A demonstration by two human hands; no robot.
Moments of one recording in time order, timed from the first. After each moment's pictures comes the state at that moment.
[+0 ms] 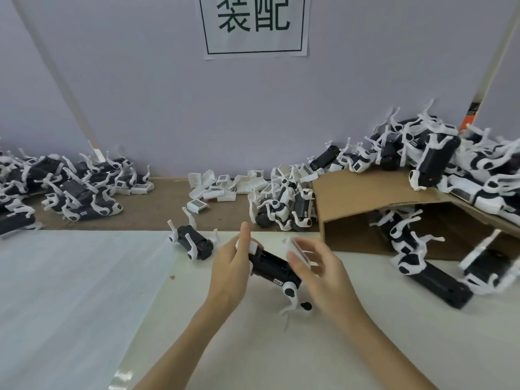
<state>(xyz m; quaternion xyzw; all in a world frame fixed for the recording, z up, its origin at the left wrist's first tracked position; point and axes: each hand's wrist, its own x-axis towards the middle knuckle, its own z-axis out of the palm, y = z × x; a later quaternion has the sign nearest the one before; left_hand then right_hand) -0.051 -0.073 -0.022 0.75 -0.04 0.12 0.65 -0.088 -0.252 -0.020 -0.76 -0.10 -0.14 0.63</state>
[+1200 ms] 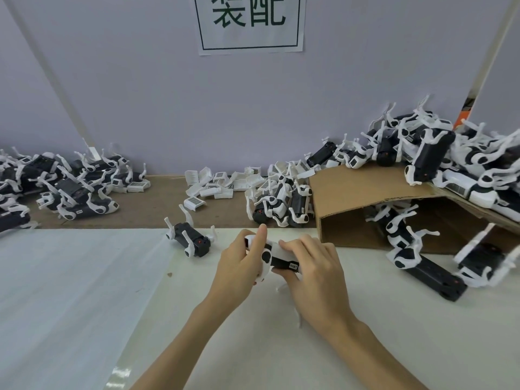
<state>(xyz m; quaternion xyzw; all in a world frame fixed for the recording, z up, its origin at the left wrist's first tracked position) -0.064 -0.083 -0.008 0.79 -0.04 0.06 0.61 -0.084 -0.242 -0.037 -0.86 -0.17 -0.43 0.20</state>
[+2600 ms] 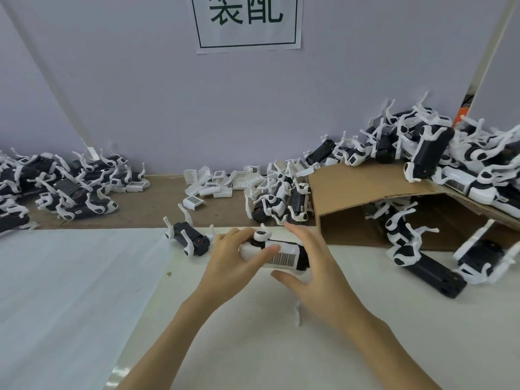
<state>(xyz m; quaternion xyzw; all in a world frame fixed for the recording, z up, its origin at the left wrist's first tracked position) -0.060 -0.062 -0.007 0.85 -0.18 0.15 0.46 -0.088 -0.261 -0.028 -0.86 -0.21 -0.20 0.42</state>
